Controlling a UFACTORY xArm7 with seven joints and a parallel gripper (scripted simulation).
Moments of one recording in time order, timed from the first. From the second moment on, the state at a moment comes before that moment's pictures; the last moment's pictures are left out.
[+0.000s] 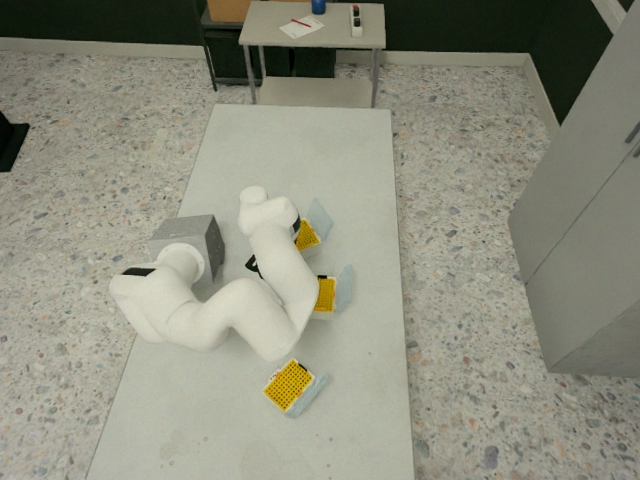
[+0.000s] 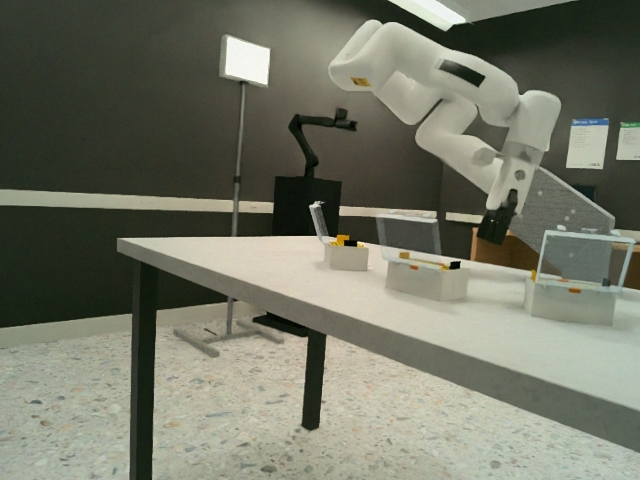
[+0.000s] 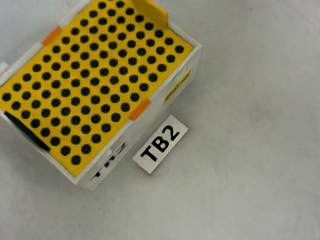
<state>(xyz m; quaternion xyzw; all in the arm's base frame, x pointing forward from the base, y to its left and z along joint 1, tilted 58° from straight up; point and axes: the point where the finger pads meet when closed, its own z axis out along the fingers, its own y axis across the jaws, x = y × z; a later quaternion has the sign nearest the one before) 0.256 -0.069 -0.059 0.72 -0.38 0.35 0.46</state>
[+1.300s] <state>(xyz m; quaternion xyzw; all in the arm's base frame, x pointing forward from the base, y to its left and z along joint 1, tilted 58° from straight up) 0.244 0.028 -0.063 0.78 -0.26 0.29 0.48</state>
